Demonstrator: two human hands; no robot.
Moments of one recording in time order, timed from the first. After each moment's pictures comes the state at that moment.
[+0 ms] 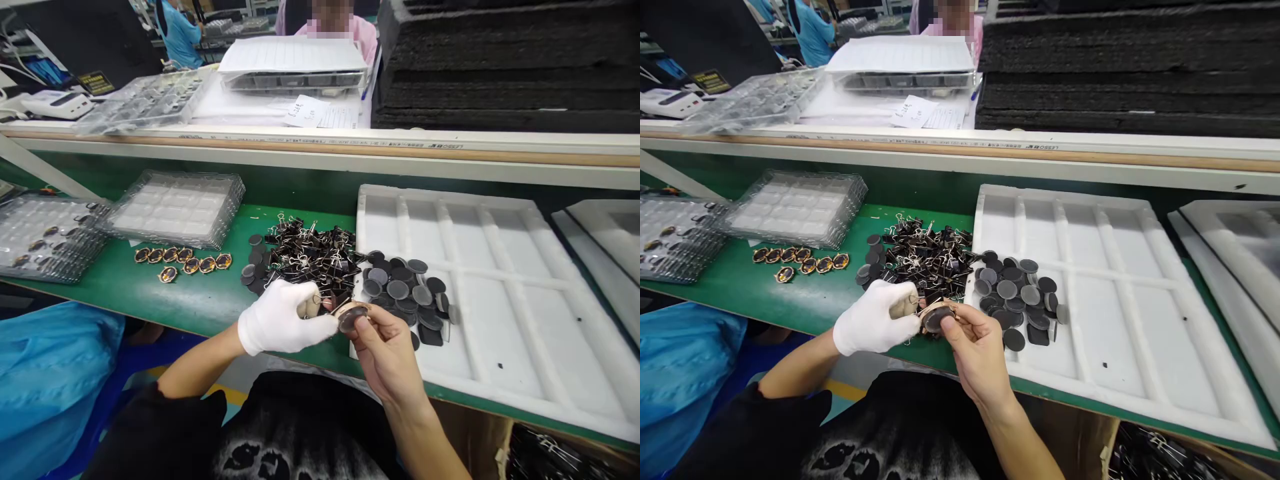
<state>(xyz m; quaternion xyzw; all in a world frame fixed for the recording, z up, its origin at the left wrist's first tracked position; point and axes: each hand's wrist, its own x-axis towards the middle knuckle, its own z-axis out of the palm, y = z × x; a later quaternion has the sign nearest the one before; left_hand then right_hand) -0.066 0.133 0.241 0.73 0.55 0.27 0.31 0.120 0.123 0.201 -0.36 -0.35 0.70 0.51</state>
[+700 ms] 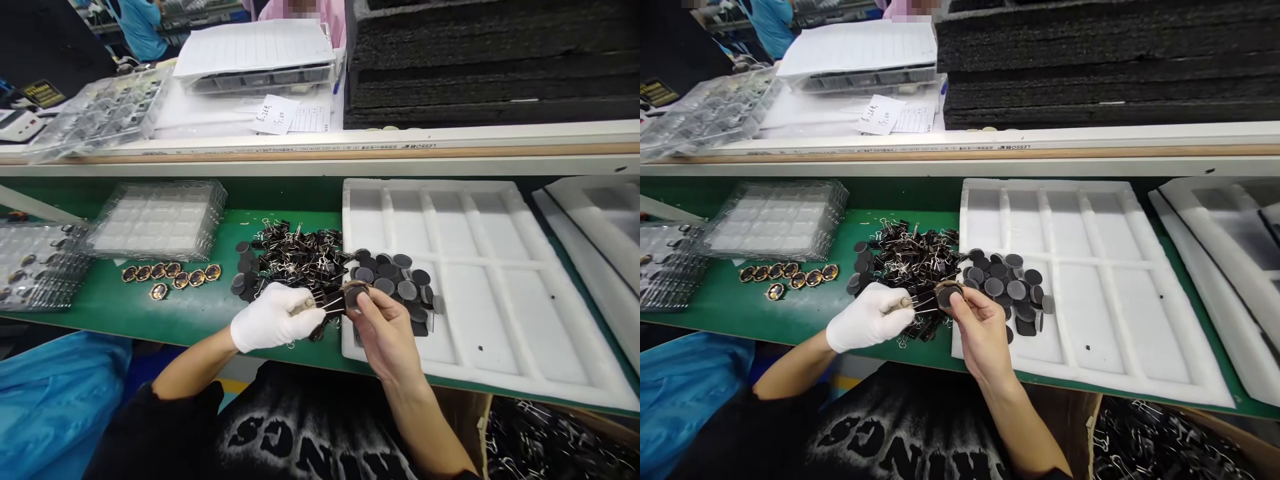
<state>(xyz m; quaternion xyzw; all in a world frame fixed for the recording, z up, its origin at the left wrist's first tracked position) -0.070 0.162 0.243 0.72 0.53 0.21 0.40 0.131 0.155 0.210 -0.43 -0.26 0.68 0.54</state>
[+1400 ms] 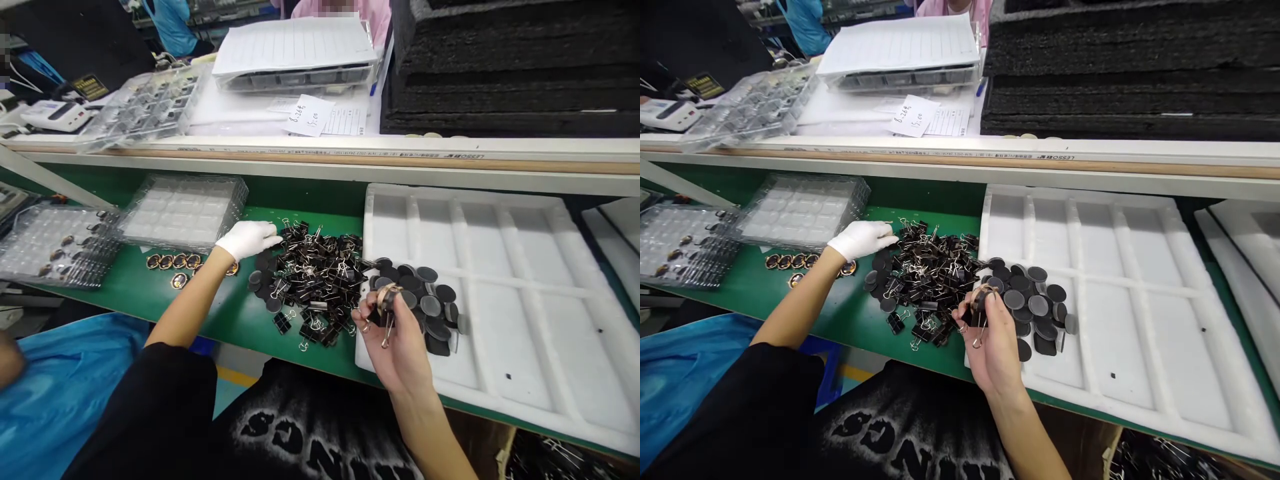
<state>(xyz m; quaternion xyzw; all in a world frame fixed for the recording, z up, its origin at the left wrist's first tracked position) -0.213 0.285 0.206 0.76 0.64 -0.08 0.09 0.121 0.160 0.215 -0.38 -0.14 0.74 0.54</state>
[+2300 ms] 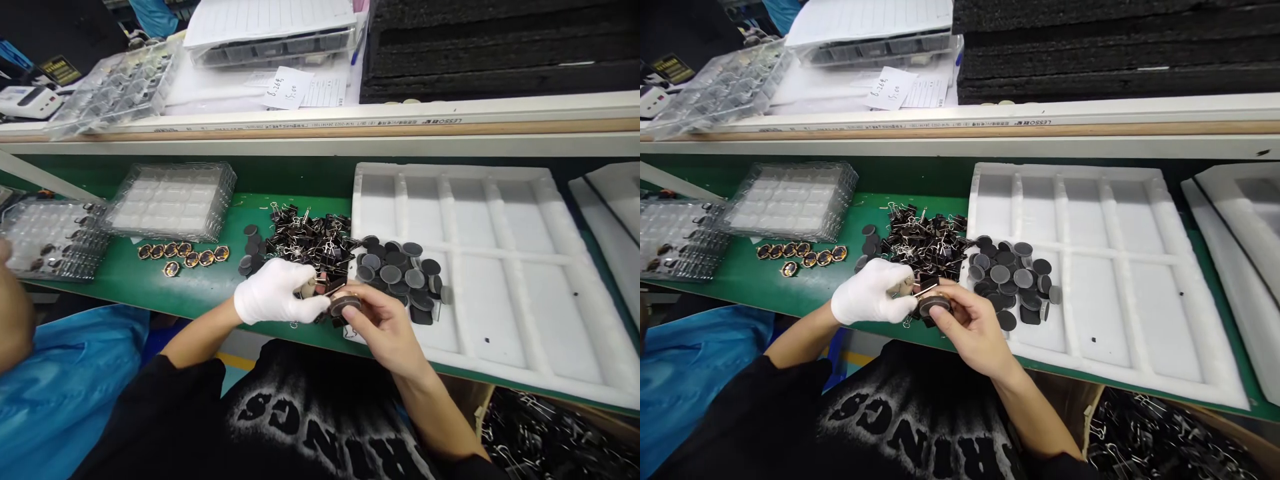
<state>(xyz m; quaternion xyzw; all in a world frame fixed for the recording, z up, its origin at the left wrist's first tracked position) -0.071 0.167 0.256 0.82 0.49 0.21 0.22 0.149 0.146 0.226 -0.36 -0.54 0.63 0.43</state>
